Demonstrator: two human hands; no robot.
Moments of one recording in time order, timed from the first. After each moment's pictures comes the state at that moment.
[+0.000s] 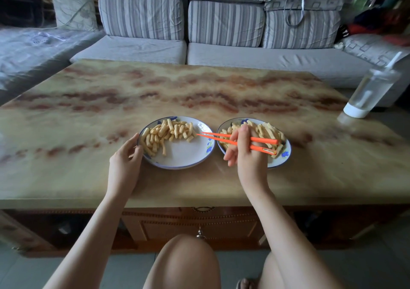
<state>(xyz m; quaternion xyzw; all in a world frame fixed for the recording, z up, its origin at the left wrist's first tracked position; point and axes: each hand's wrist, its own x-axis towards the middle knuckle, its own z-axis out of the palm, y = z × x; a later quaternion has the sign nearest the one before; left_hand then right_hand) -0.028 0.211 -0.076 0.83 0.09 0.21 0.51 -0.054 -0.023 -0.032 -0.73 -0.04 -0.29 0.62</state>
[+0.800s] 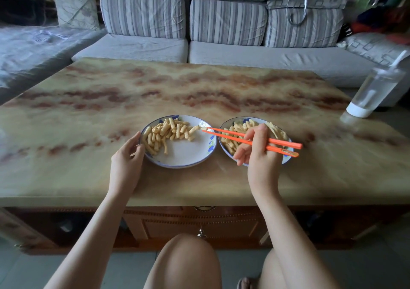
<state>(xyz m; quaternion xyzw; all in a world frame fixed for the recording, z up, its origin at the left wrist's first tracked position) -0.029 0.211 -0.074 0.83 0.10 0.21 0.51 -0.064 -0.029 -0.026 -0.67 -0.01 -0.31 0.68</state>
